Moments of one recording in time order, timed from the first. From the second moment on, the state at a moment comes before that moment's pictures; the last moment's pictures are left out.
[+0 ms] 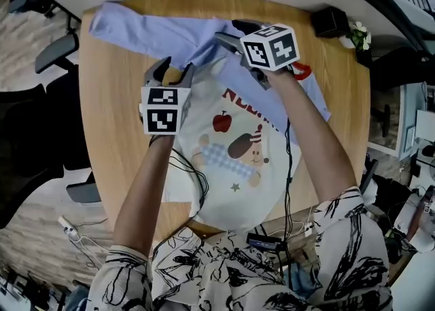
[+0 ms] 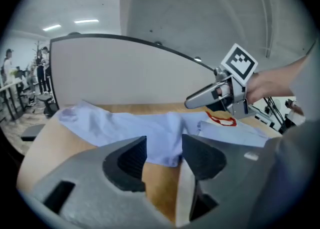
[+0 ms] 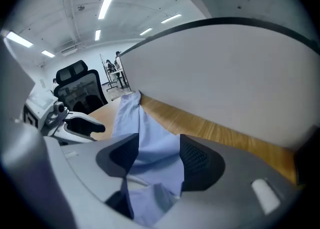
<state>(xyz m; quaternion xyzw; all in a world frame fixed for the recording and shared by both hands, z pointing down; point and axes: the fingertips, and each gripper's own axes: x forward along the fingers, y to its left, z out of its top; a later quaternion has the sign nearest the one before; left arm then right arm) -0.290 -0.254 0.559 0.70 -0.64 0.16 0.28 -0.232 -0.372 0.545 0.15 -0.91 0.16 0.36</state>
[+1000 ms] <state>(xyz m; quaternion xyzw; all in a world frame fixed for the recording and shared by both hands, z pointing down) -0.564 -0.274 0.589 0.65 -0.68 0.23 0.23 -0.529 -0.361 0.544 0.03 -0.91 0.08 0.40</state>
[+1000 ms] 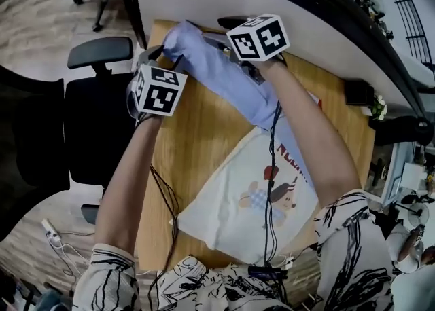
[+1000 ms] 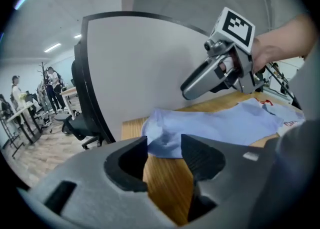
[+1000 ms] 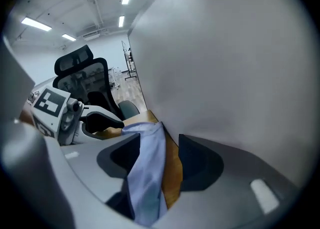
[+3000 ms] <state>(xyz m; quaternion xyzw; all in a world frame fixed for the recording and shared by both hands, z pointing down) -0.255 -0.224 0.374 0.69 -0.59 0.41 -0.08 -0.280 -0.325 0.365 0.05 -0.95 -0.02 0.32</state>
